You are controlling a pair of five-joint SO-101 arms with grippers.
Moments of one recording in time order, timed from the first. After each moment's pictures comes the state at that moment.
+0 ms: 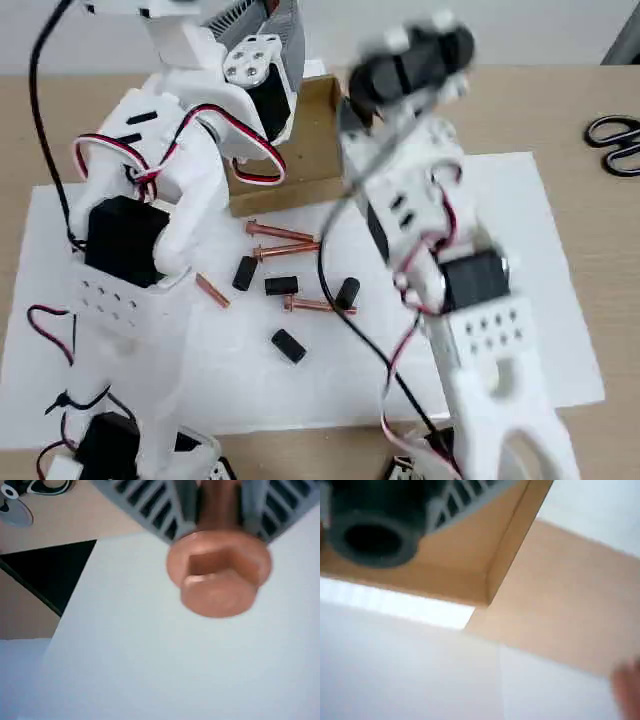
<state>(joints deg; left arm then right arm) 19.0 -14.4 -26.1 57.2 18.9 -20.8 -37.8 22.8 36.0 -1.7</state>
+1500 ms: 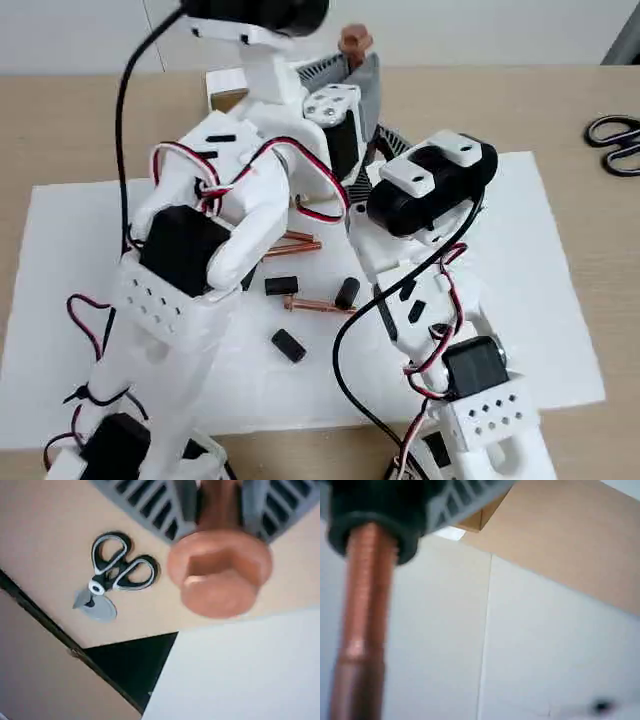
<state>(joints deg) 28.8 -14.5 -20.9 60.6 24.5 -23.0 -61.1 50.5 15.8 0.3</state>
